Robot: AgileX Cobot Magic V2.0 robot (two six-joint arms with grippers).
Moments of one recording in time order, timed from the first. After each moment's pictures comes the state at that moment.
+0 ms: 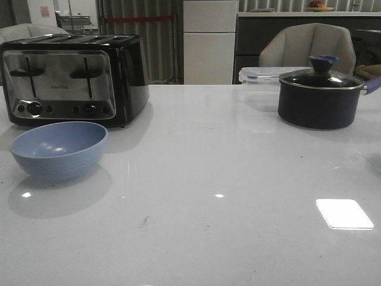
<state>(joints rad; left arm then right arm) 0.00 -0.01 0.01 -0.05 0.02 0.00 0.00 -0.01 0.03 0.03 0.04 0.02</state>
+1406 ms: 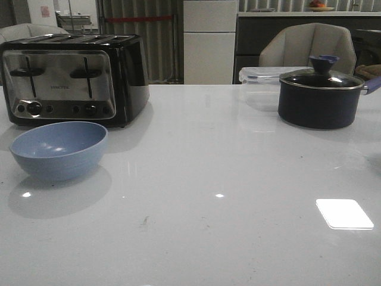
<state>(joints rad) 0.00 0.02 -0.26 -0.05 0.04 0.00 0.00 0.02 -0.27 0.03 0.23 0.02</state>
